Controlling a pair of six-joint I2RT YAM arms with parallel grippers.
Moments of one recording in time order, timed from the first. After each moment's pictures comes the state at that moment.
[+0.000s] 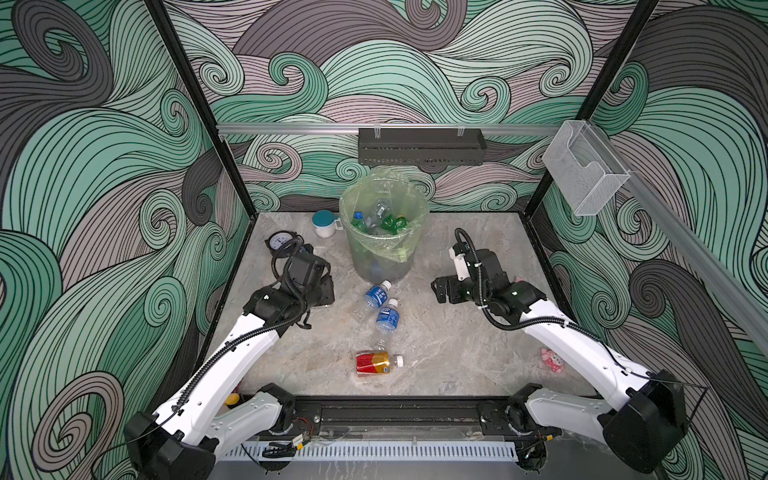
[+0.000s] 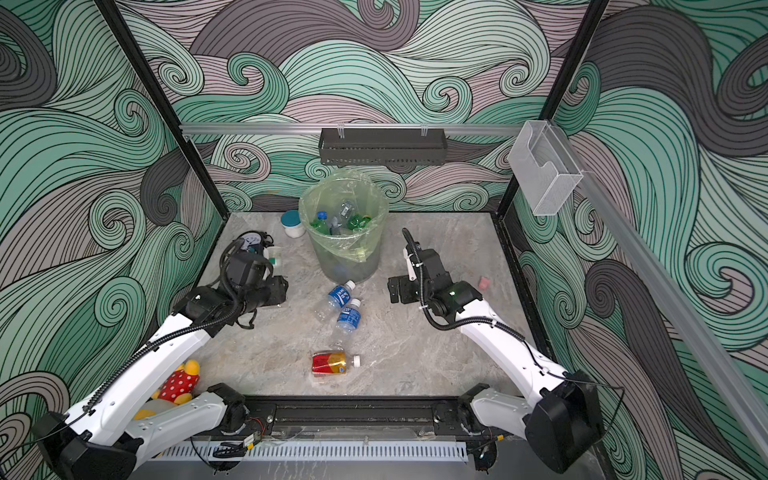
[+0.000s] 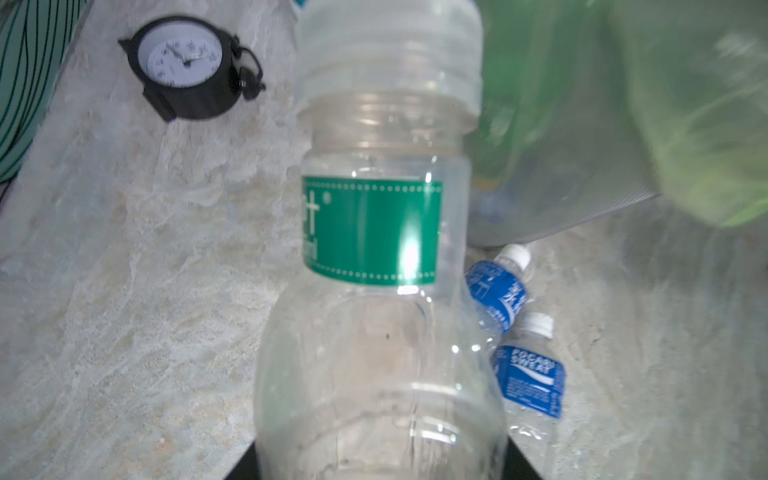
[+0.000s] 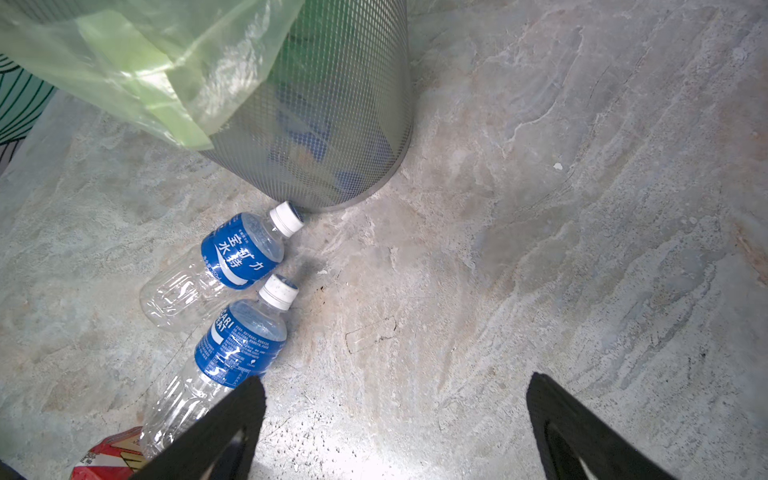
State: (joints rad) left arm -0.45 1.06 1.12 -0.84 -0.22 -0.45; right arm 0.53 1.19 0.95 -0.55 0.03 0.24
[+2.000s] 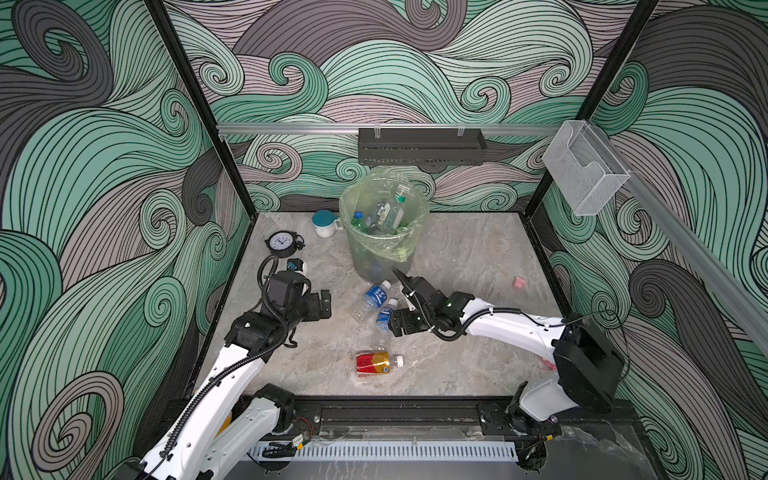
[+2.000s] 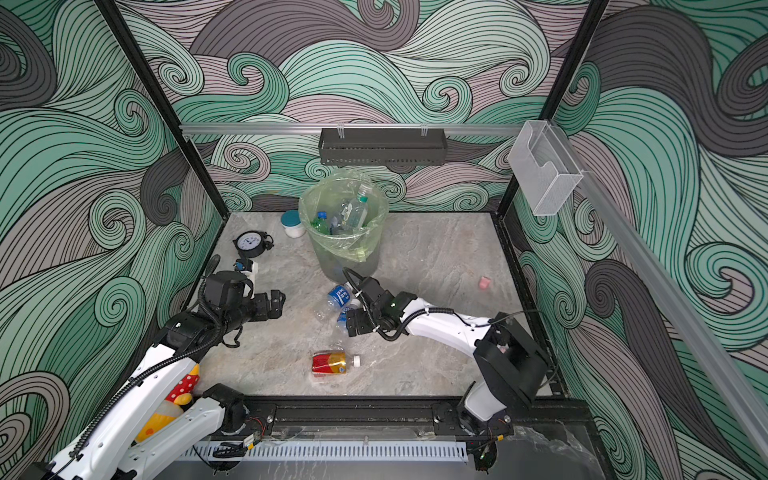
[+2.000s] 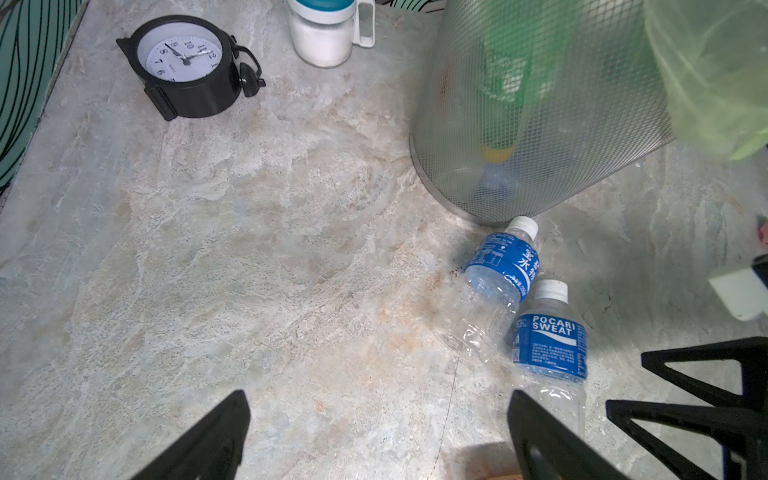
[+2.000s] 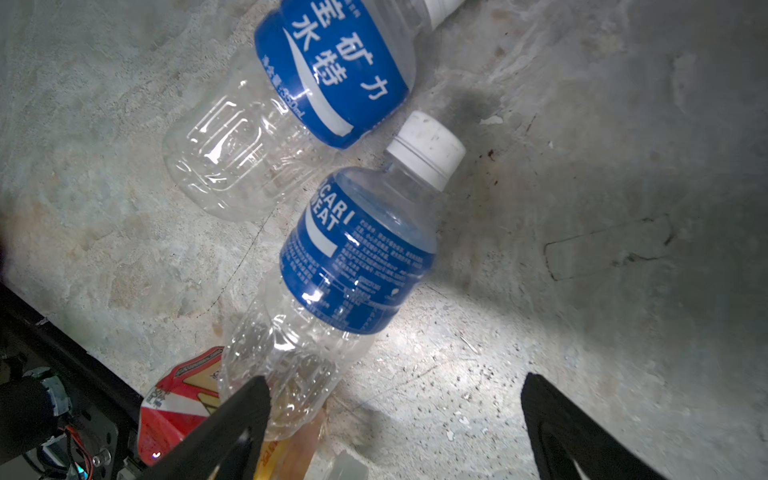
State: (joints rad) left arm -0.35 0.82 0.83 -0.79 -0.13 -0.35; right arm 0.89 1.56 0.97 -0.46 -0.06 0.58
